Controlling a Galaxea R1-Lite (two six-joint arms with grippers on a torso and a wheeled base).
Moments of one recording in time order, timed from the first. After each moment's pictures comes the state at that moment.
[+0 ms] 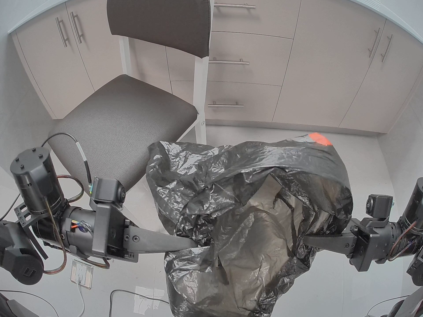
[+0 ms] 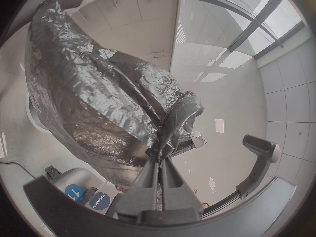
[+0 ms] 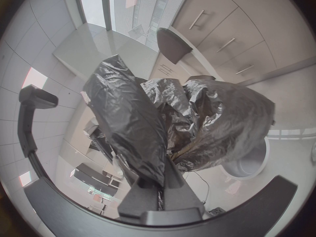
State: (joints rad) left arm -0.51 1.52 -0.44 -1.01 -1.08 -1.02; right arm 0.49 1.44 -0.18 -1.18 0.72 0.52
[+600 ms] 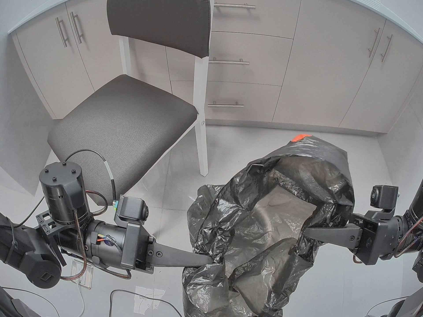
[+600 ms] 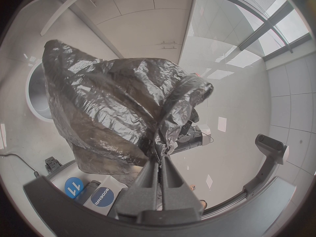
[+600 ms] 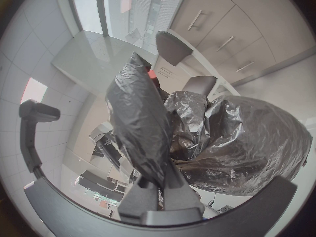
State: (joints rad) left arm -0.56 1.64 -0.43 -1.01 -1.08 -0.98; right arm 0.55 1.37 -0.25 -1.10 0.68 0.63
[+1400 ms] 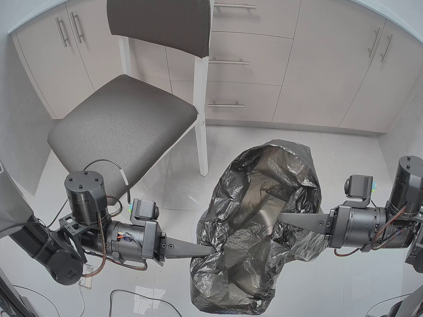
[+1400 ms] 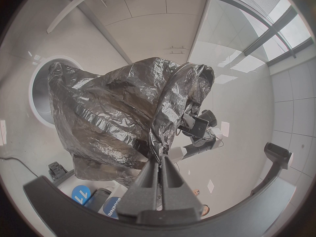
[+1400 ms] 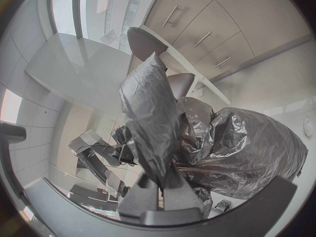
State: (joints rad) left arm -0.51 1.83 -0.42 -1.20 -1.09 -0.98; right arm 0.66 1.45 -0.44 -0.85 0.38 0.67
